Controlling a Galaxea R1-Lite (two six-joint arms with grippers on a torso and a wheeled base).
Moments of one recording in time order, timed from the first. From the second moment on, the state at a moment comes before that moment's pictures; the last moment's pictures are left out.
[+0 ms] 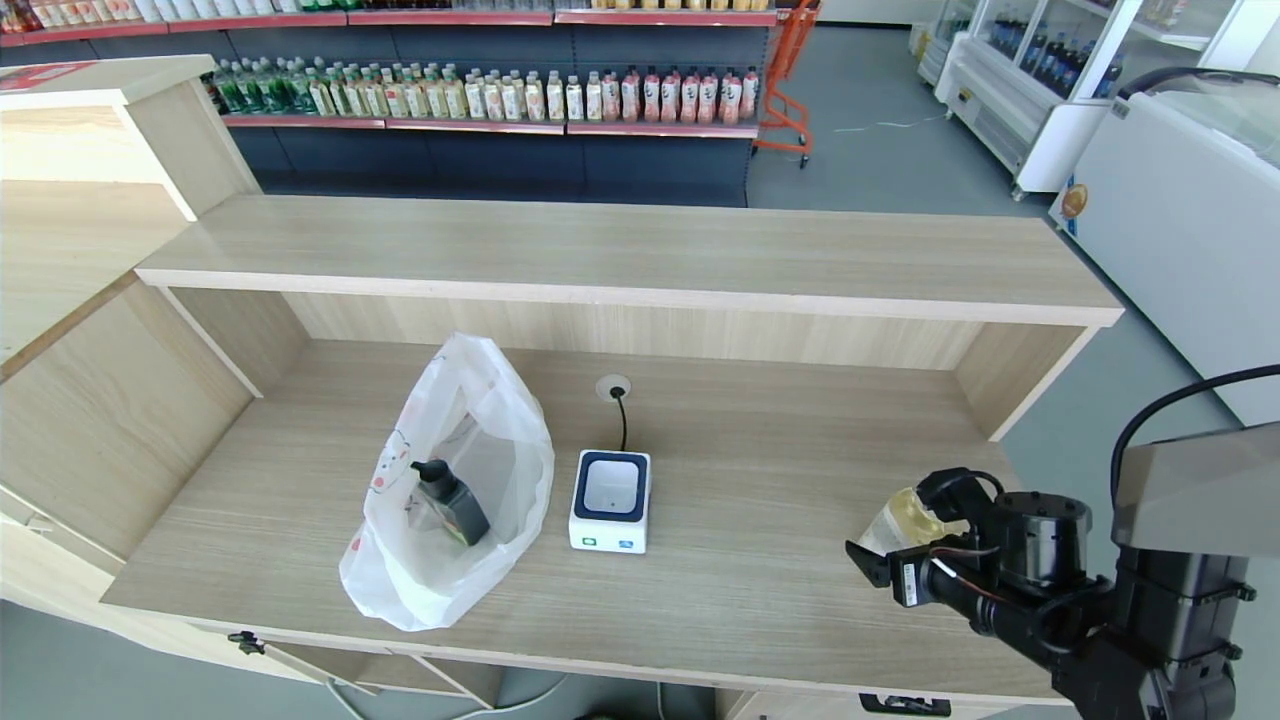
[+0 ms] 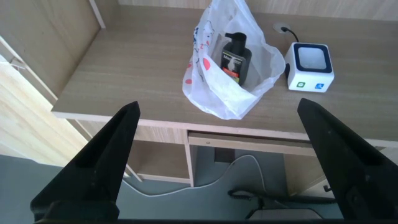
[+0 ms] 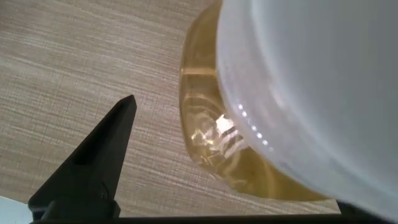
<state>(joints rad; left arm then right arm) 0.00 0.00 0.00 0.00 -0.01 0.00 0.21 2.23 -0.34 -1.48 0.00 -0.06</state>
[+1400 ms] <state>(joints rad) 0.00 0.00 0.00 0.00 -0.01 0.00 0.19 2.14 -0.45 -1.35 0.10 -0.04</state>
